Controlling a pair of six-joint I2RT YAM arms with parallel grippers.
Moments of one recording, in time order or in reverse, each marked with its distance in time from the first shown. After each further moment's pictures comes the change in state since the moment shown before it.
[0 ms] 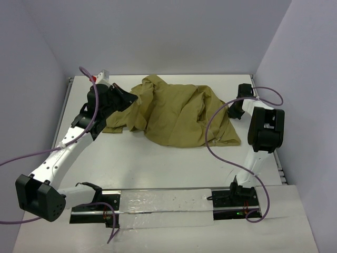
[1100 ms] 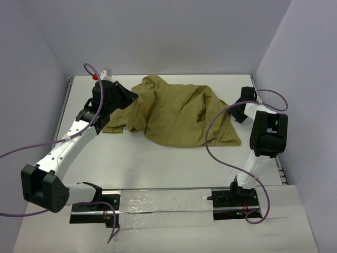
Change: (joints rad) left arm 0.000 0.086 0.053 -0.023 -0.044 0.000; right arm -0.025 -0.084 -0.117 0.102 0.027 0.032
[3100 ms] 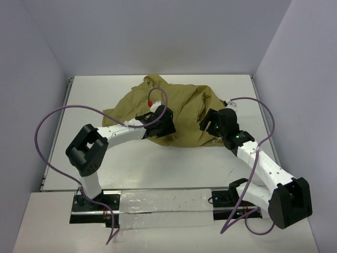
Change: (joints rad) left arm -0.433 0.514 0.072 -0.087 -0.227 -0.115; right arm 0.516 -0.816 -0.489 0.046 0.037 0.010
